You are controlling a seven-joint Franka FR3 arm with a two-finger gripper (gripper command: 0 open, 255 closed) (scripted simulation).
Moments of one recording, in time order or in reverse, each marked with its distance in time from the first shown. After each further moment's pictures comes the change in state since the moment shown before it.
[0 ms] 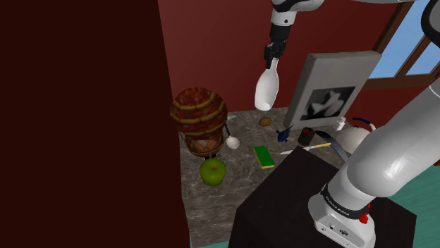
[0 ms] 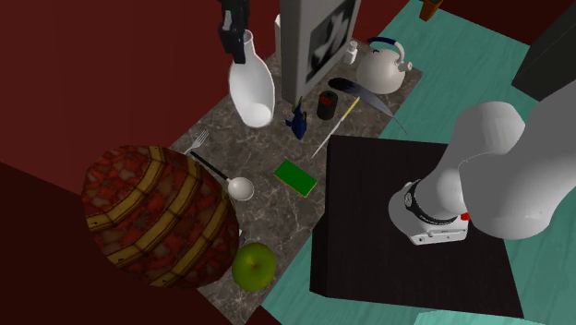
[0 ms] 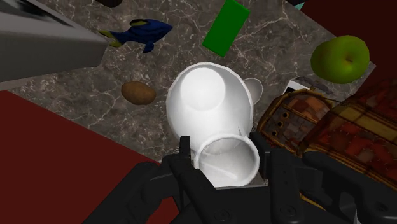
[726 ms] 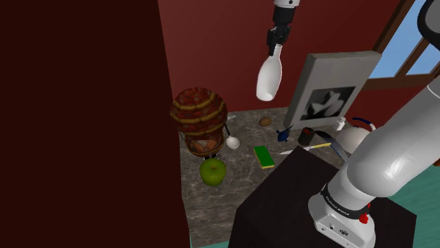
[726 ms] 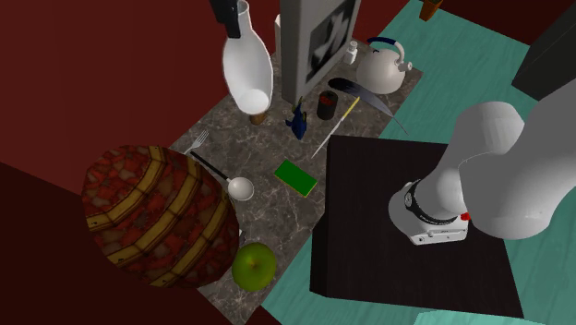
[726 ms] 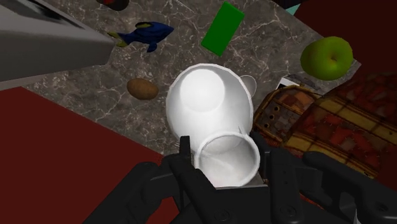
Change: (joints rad) arm 0.002 0.014 0.001 0.163 0.005 -0.149 -0.003
